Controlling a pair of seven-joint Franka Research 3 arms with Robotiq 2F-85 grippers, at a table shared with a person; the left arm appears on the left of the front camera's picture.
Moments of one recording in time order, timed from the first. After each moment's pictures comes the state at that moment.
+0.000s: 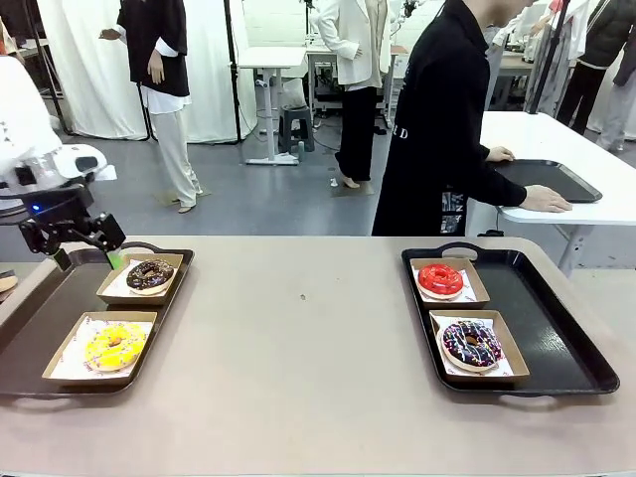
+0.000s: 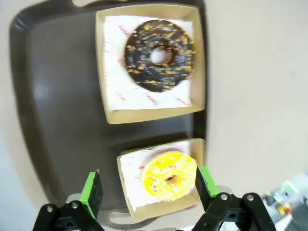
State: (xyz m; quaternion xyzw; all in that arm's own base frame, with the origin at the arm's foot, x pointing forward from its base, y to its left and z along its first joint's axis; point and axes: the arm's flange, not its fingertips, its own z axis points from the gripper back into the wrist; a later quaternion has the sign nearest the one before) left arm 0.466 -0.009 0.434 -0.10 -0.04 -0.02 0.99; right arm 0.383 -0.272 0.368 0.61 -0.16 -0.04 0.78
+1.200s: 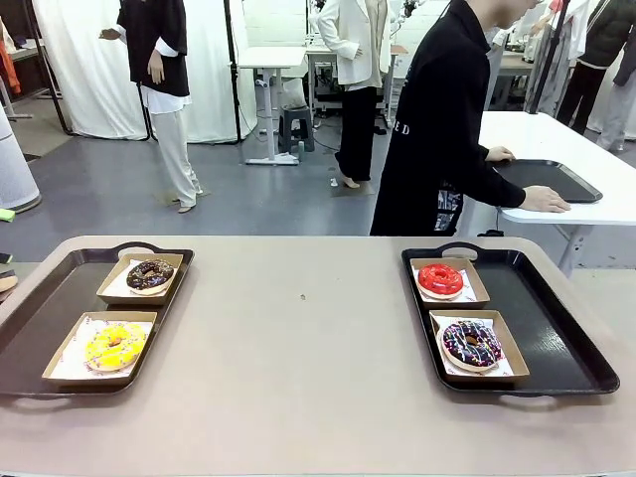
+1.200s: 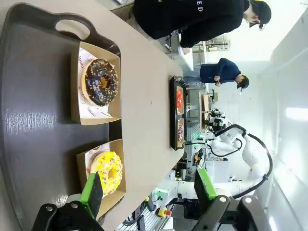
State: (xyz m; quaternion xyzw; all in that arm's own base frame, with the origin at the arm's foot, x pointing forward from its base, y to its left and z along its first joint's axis) left arm 0.418 0.203 0.392 -0.53 -0.12 0.07 0.83; right arm 0.383 -0.272 0.368 0.61 -0.16 -0.04 0.78
